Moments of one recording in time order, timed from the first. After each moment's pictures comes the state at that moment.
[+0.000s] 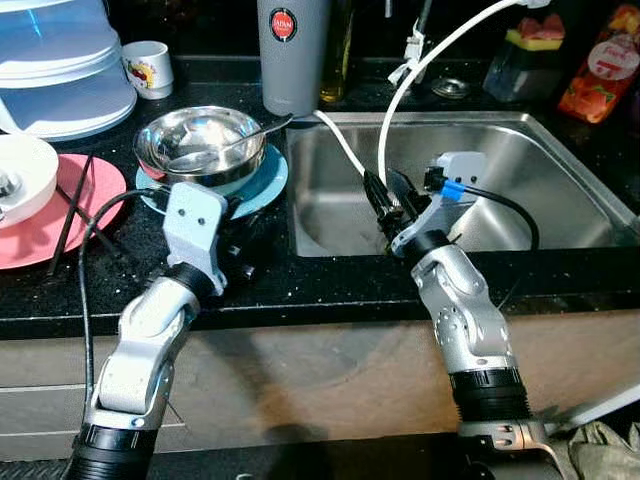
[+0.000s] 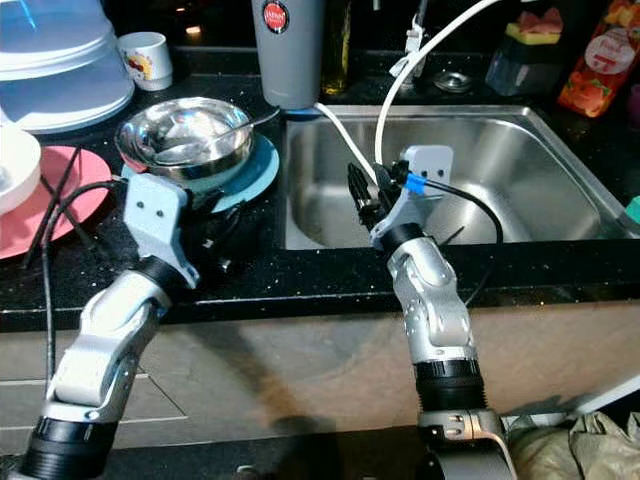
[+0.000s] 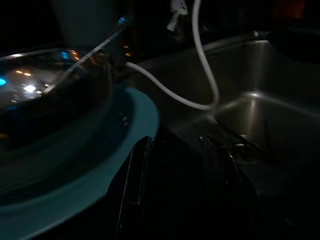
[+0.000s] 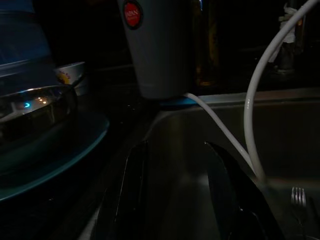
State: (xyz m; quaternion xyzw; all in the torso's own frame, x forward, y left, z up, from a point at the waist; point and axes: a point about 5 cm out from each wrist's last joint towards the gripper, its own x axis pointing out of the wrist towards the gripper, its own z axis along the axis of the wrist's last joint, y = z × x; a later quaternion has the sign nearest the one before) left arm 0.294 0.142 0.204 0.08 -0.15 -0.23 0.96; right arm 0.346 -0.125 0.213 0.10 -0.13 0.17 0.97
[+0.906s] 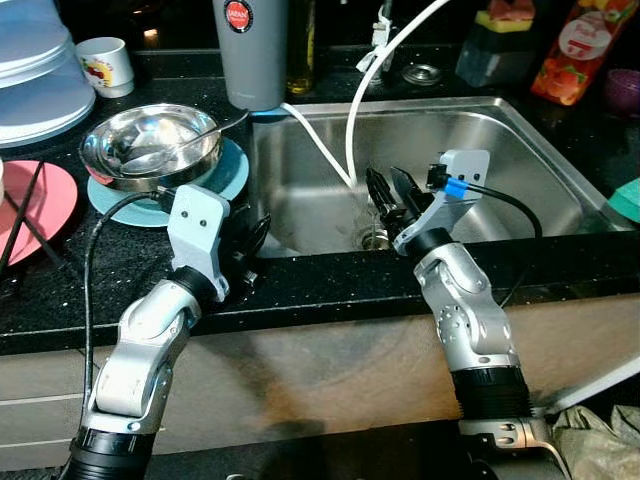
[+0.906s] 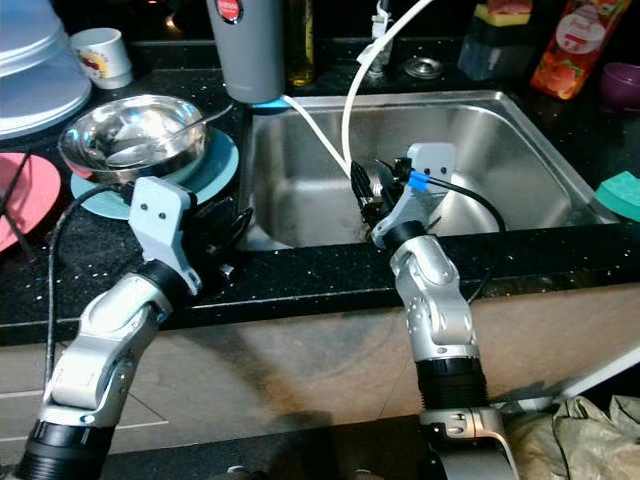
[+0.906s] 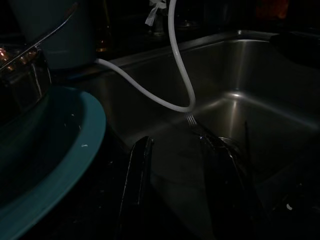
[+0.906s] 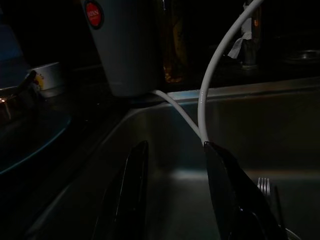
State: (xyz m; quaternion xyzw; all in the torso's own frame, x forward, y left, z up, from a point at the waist) left arm 0.292 0.145 0.205 0.06 -0.14 -0.22 0.96; right arm 0.346 -0.125 0.213 0.10 -0.13 0.17 0.97
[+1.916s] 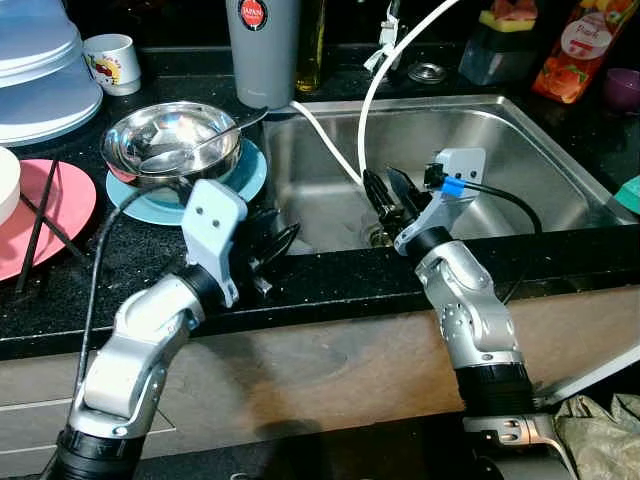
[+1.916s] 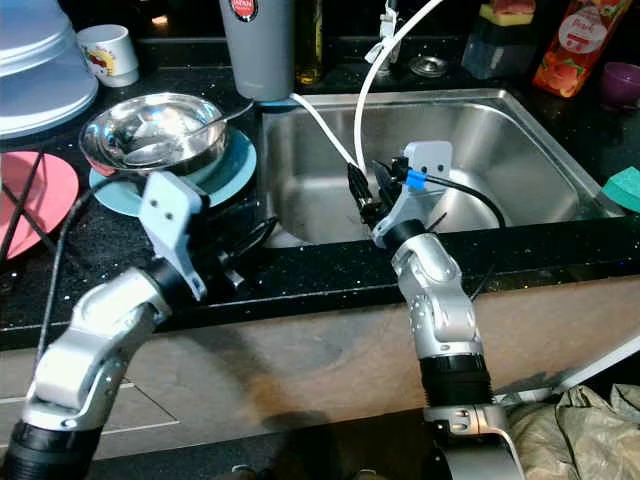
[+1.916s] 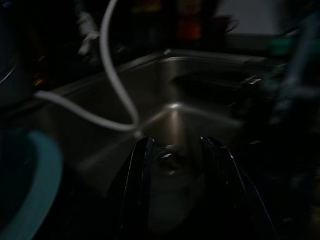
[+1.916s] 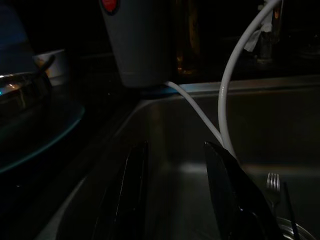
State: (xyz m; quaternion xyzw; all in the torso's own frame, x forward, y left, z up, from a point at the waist) left arm 0.273 0.127 0.233 0.06 -0.16 -0.37 0.91; right arm 0.350 -0.130 0.213 0.08 -0.11 0.18 0.97
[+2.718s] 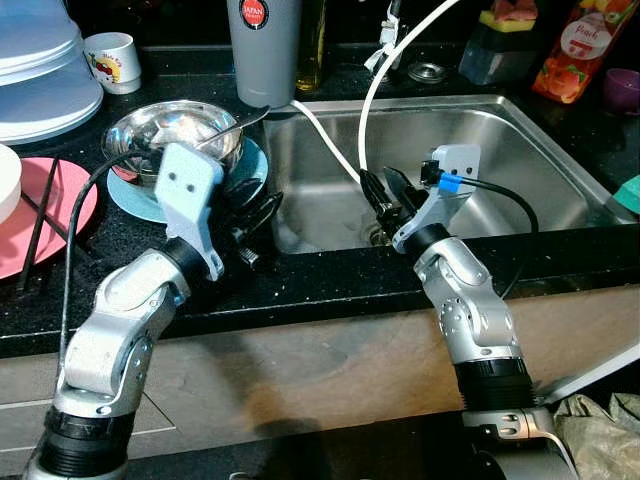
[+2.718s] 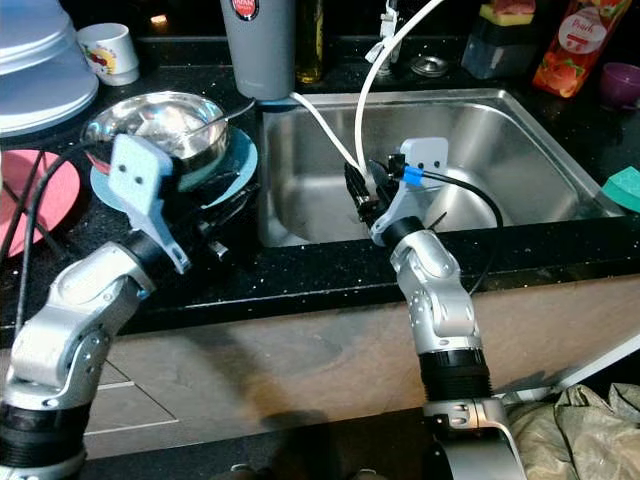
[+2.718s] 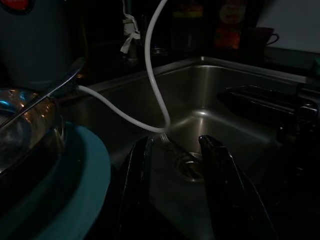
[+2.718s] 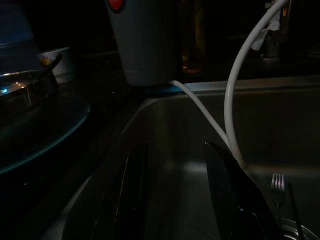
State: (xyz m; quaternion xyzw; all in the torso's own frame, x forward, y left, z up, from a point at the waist) left arm 0.287 0.142 0.248 0.03 -0.16 -0.29 0.94; right arm 0.351 -0.127 0.215 0.09 -0.11 0.19 0.97
